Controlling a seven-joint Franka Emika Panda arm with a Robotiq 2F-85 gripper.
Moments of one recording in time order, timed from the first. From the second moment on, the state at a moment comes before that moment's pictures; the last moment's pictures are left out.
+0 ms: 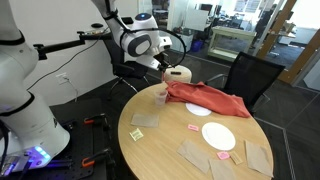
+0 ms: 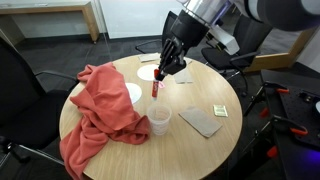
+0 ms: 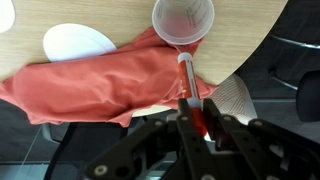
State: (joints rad) arm -0.14 0.19 0.46 -2.42 0.03 3.14 -0.28
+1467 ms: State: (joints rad) arm 0.00 0.36 0.01 -2.23 -0.20 2.66 0.21
